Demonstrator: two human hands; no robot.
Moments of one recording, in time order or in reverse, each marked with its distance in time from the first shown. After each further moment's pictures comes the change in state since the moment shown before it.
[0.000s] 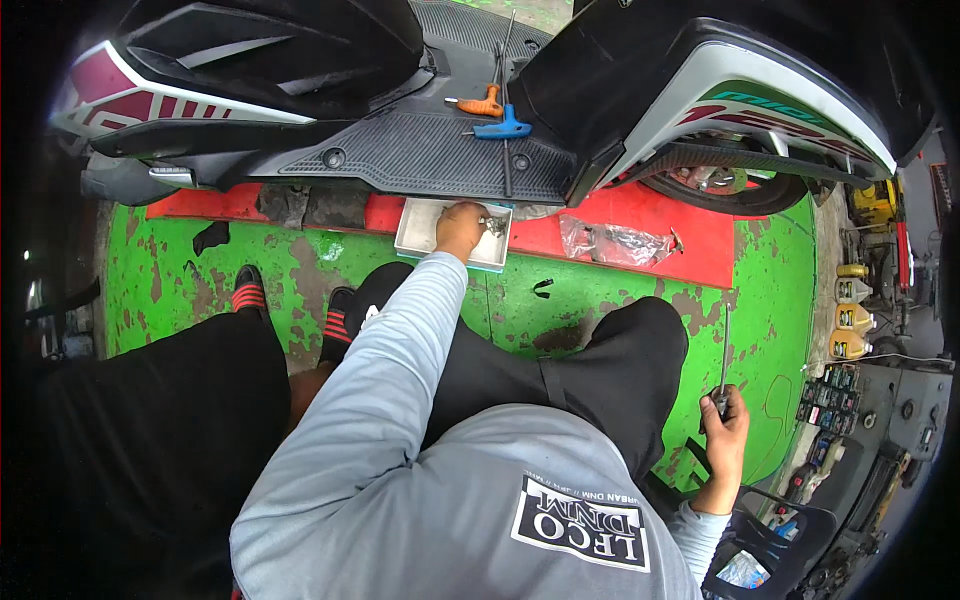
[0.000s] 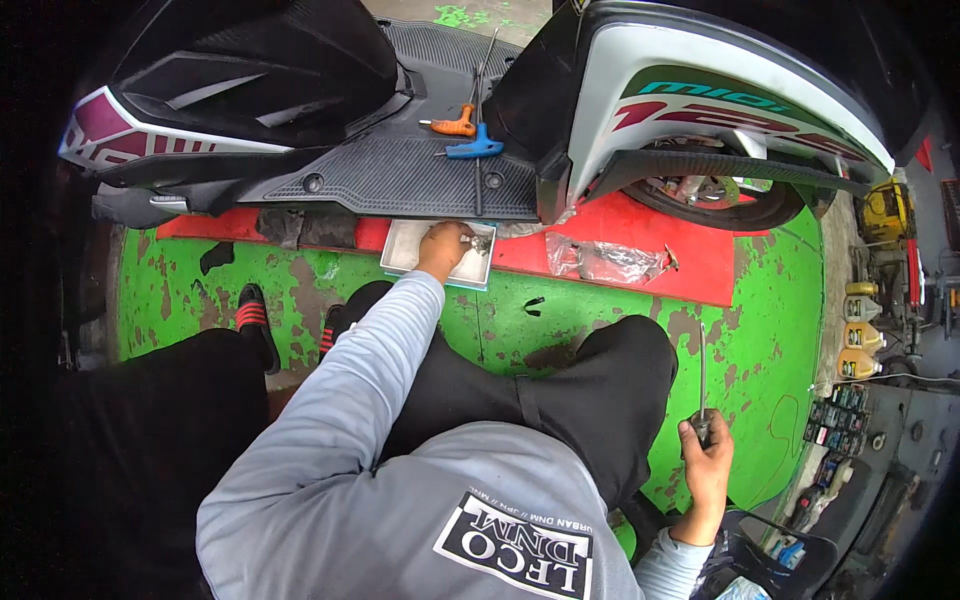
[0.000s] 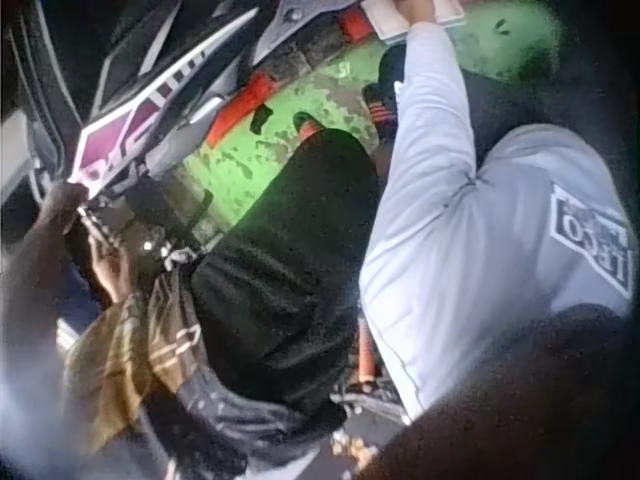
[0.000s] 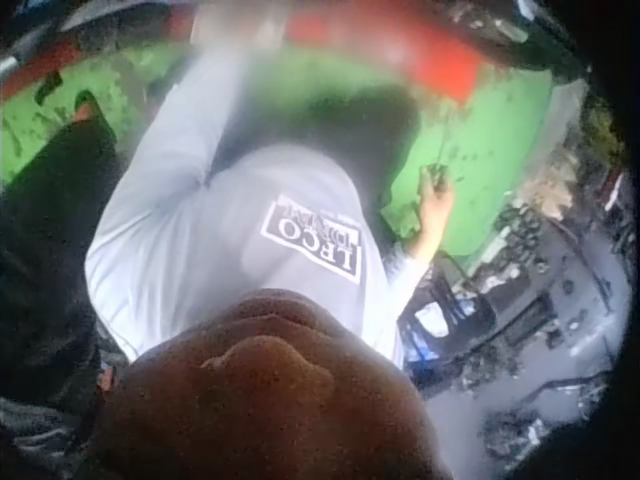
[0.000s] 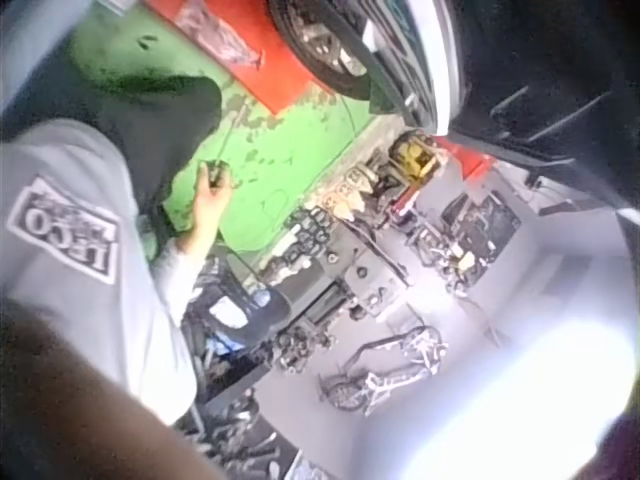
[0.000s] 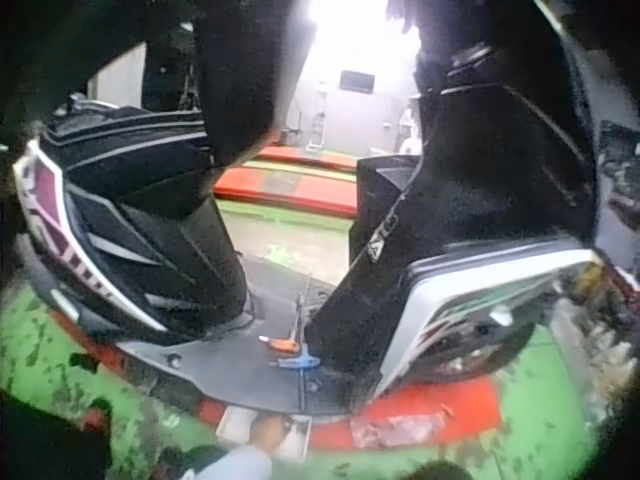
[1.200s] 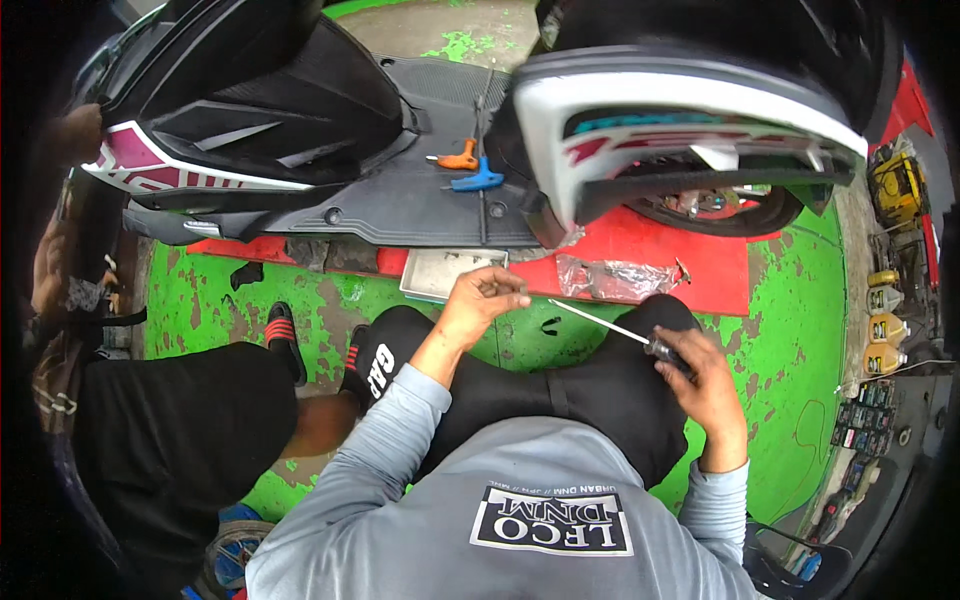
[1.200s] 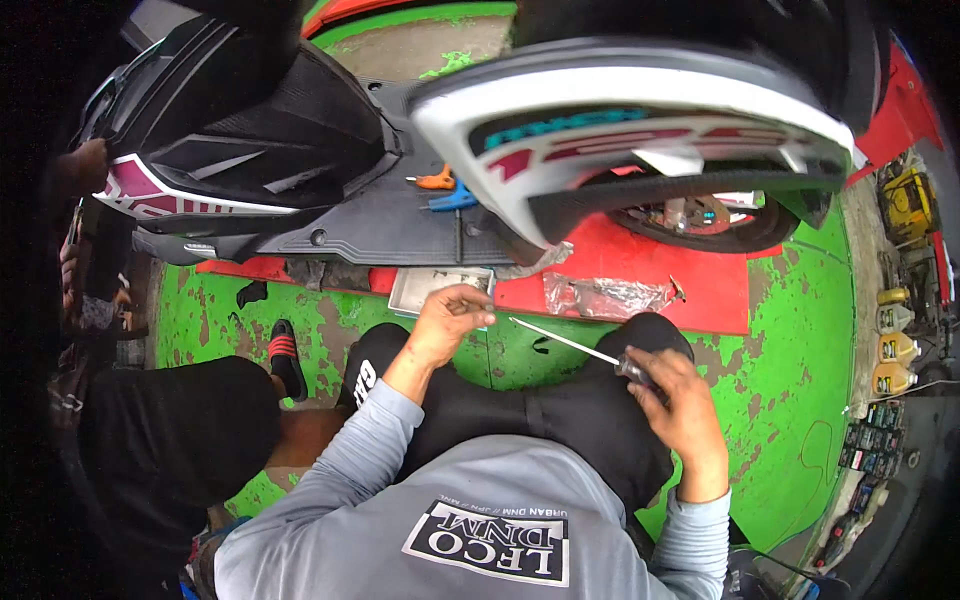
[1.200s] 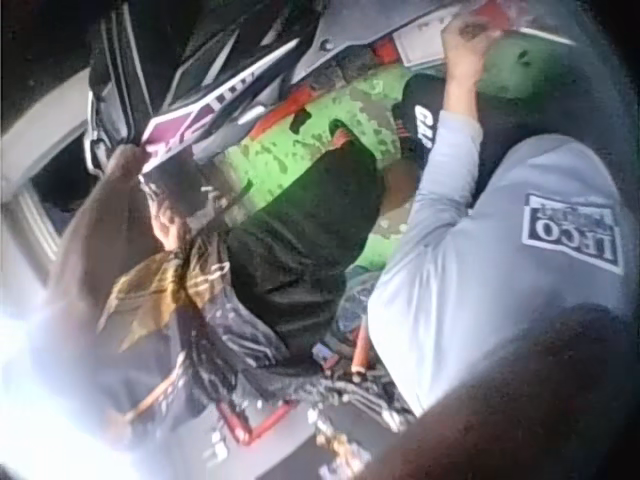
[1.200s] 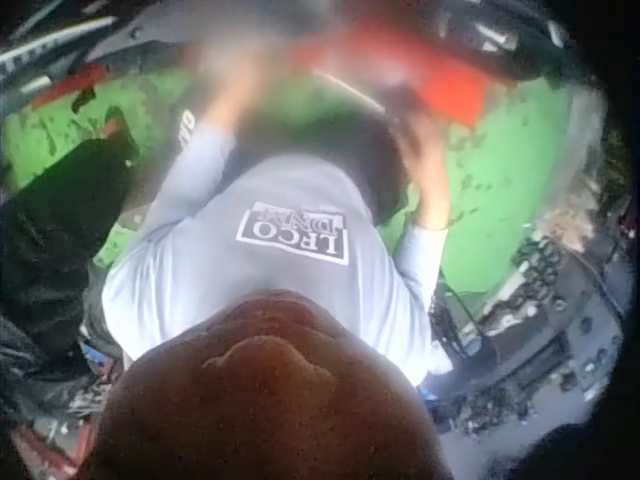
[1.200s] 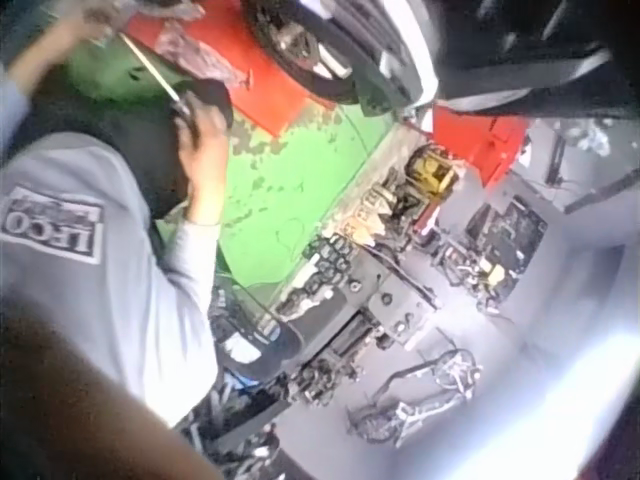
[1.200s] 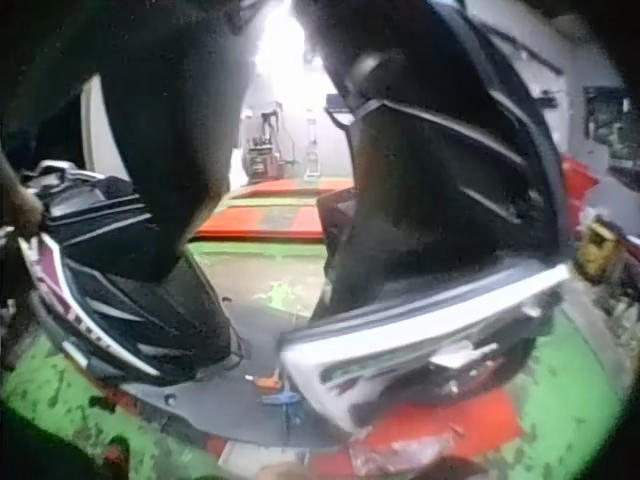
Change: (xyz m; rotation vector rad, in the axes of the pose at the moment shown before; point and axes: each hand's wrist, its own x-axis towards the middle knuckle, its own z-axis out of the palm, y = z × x) left_hand -0.126 0.115 -0.103 -1.455 -0.149 0.144; right_hand 0.104 -0.079 0.017 -0.219 -0.309 -0.724
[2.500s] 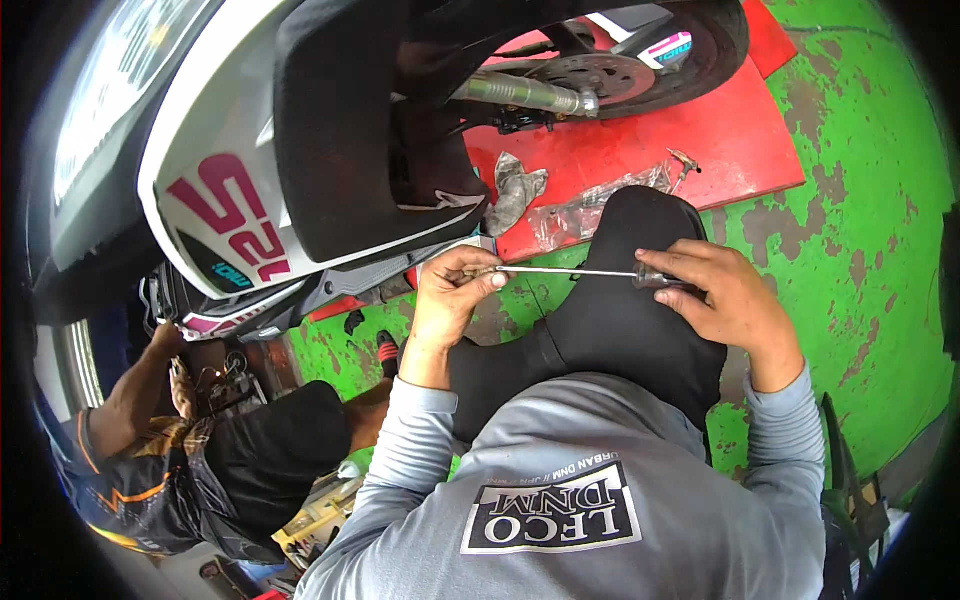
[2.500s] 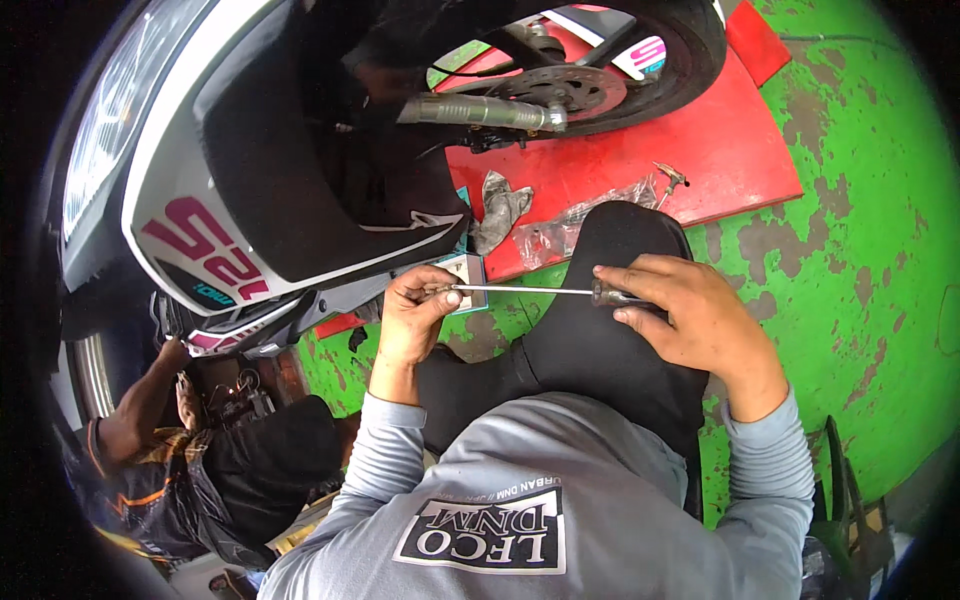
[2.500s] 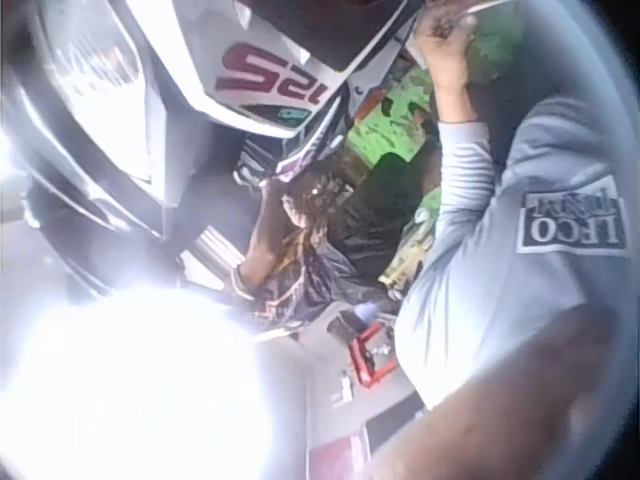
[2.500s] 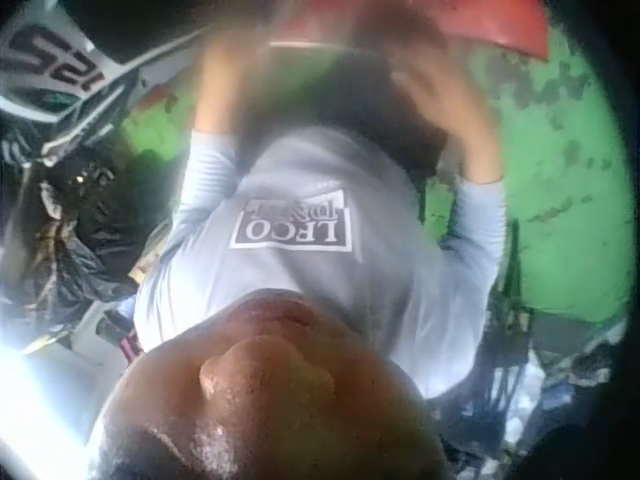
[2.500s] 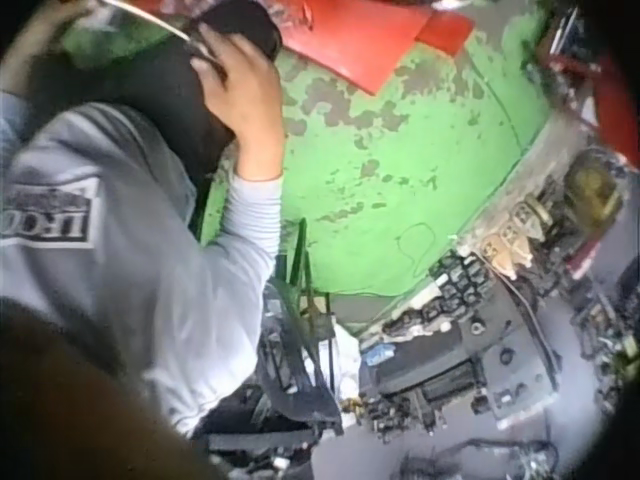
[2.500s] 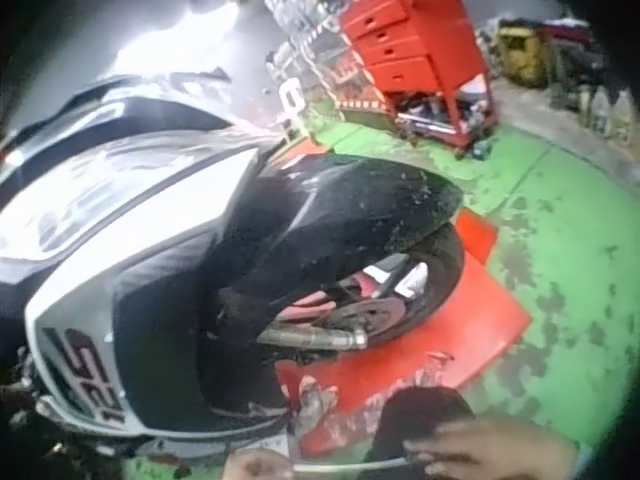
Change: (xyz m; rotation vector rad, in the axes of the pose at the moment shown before) left_hand 0.043 0.032 0.188 0.463 -0.033 -0.099; right_hand -0.025 0.205 -0.053 0.411 0.021 -0.106
